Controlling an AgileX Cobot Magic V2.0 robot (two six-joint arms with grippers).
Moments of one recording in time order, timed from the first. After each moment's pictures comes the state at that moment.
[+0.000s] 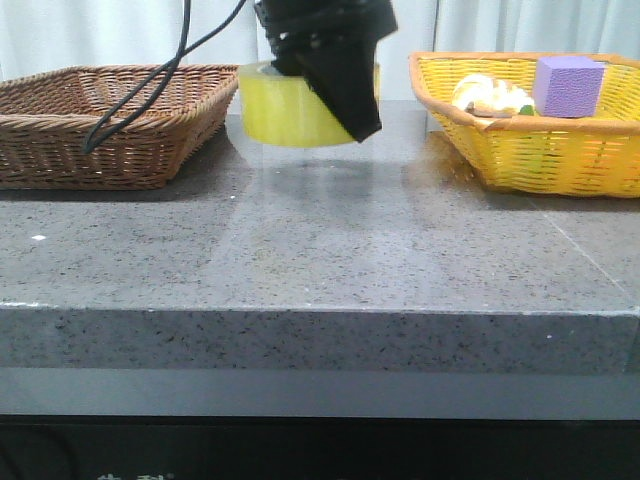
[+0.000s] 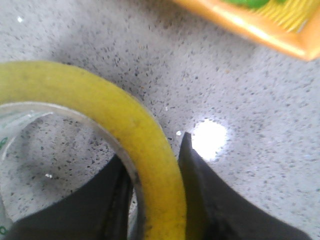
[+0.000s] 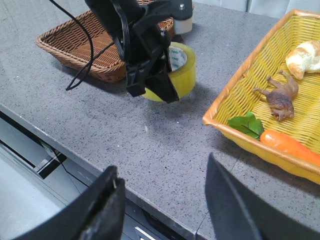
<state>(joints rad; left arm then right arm) -0.67 2.03 -2.01 -0.17 1.20 0.45 0.50 0.49 -0.84 0.11 0.77 -0.01</state>
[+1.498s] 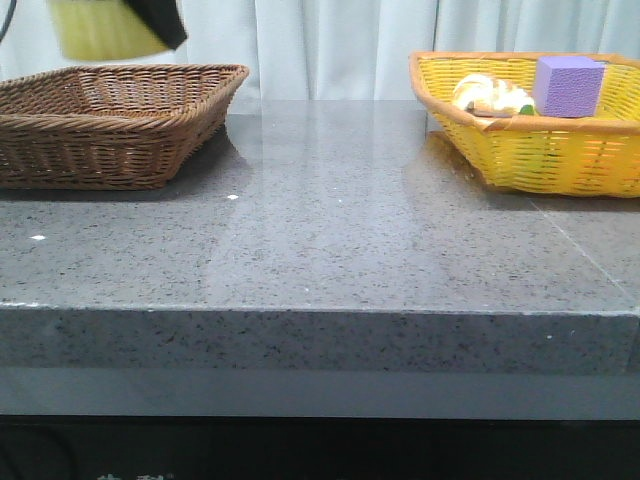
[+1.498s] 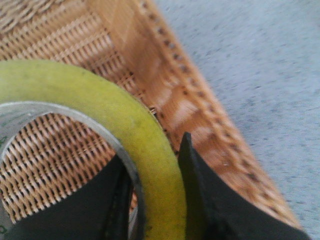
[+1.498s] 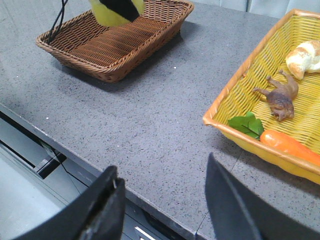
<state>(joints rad) -0.25 2.08 -2.21 -0.15 1.28 0.33 0.50 0.49 -0.84 0.11 0.77 -0.01</state>
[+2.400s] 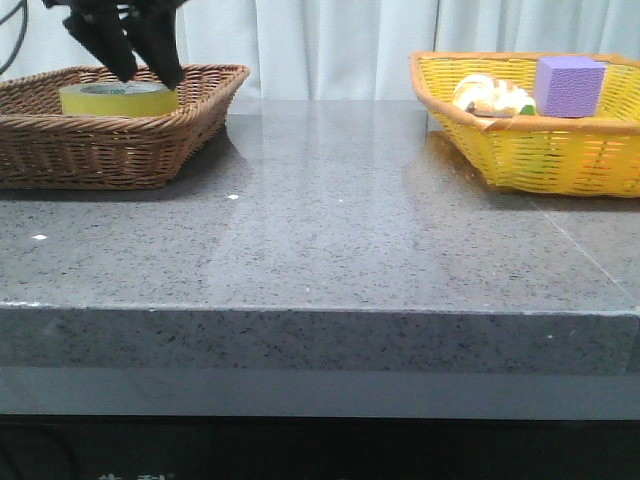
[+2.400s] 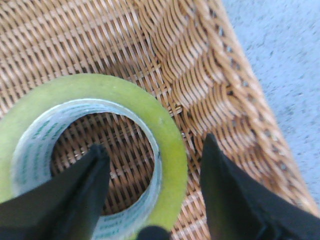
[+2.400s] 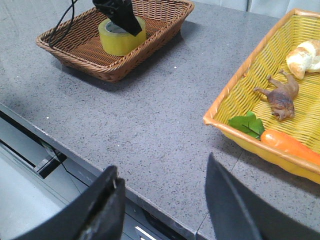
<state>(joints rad) -0.23 2.12 -2.21 -0.14 1.26 0.24 0.50 0.49 -0.84 0.11 0.77 -0.01</state>
